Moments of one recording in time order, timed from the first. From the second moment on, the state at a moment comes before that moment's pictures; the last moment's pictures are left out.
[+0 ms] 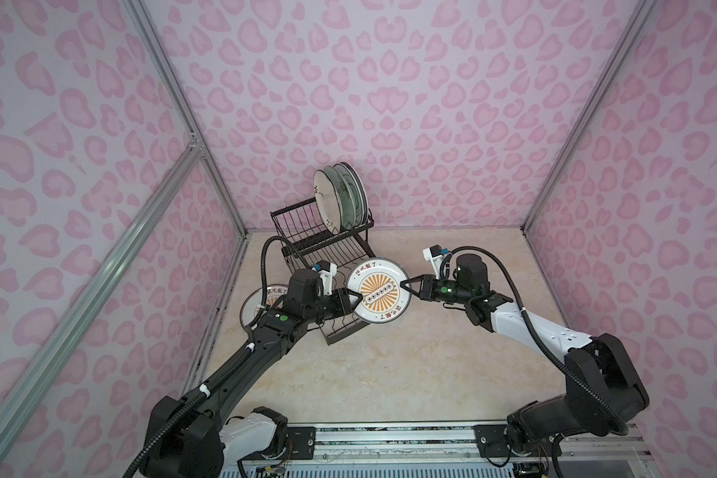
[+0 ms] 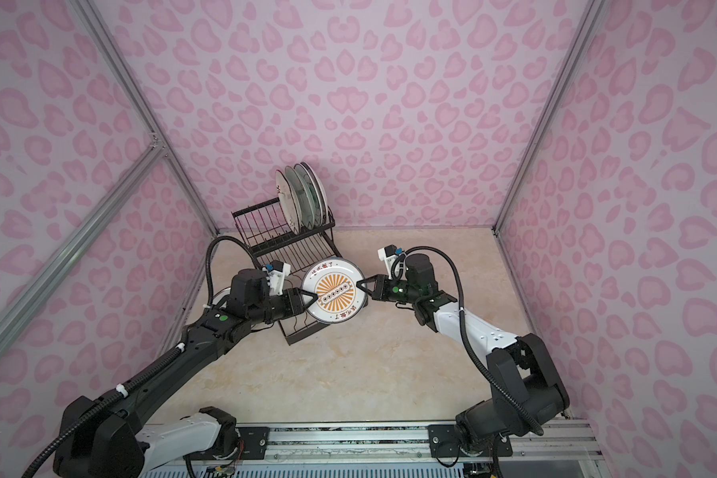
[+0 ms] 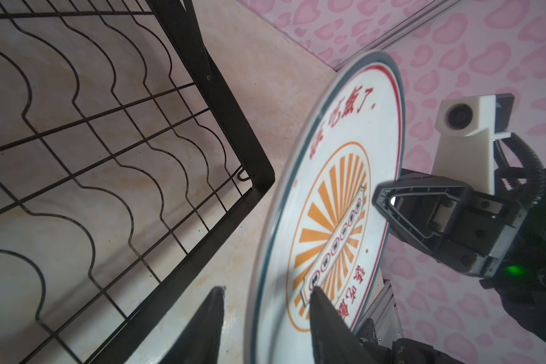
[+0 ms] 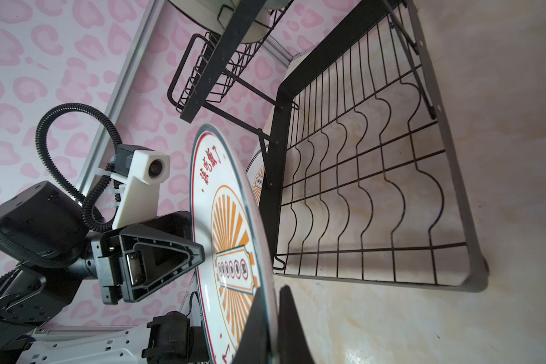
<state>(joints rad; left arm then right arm) -0.40 1.18 0.81 -0.22 0.43 -0.68 0.43 1.48 0.88 0.22 -0.71 0.74</state>
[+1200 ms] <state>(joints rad) -0.40 1.13 0.79 -0.17 0.42 -0.74 0.47 1.56 0.79 0.55 -0.70 0.96</state>
